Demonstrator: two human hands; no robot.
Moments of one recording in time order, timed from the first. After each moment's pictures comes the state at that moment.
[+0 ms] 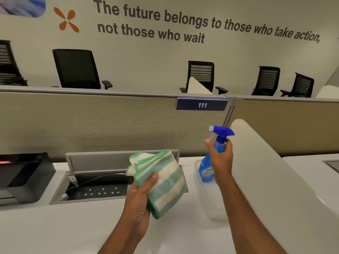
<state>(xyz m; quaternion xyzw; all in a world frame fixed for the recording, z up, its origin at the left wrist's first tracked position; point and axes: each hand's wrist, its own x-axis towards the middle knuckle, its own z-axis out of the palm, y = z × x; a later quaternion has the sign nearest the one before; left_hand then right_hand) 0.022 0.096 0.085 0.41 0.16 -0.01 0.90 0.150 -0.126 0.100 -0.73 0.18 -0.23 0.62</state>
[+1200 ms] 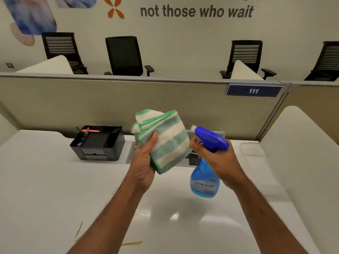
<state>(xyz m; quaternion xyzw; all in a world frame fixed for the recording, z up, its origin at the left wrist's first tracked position) -0.045 0.243 0.163 0.43 0.10 0.08 0.89 -0.023 0.041 0.195 -0.74 -0.14 0.00 0.66</state>
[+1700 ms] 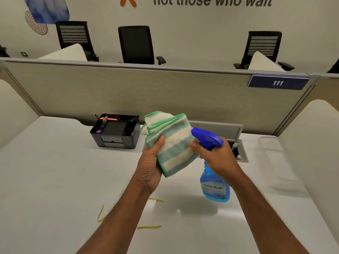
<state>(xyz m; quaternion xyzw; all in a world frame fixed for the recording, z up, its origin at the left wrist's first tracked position) -0.079 0.284 0.131 0.39 0.12 0.07 0.91 -0.043 0.100 0.174 -0.78 -0.10 0.04 0.62</state>
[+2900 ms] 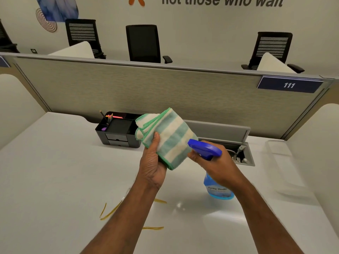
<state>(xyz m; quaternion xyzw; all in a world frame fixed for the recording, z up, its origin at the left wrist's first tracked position) -0.066 0.289 0.122 0.29 0.17 0.12 0.93 -0.041 0.104 0.157 -0.78 -0.20 0.09 0.59</state>
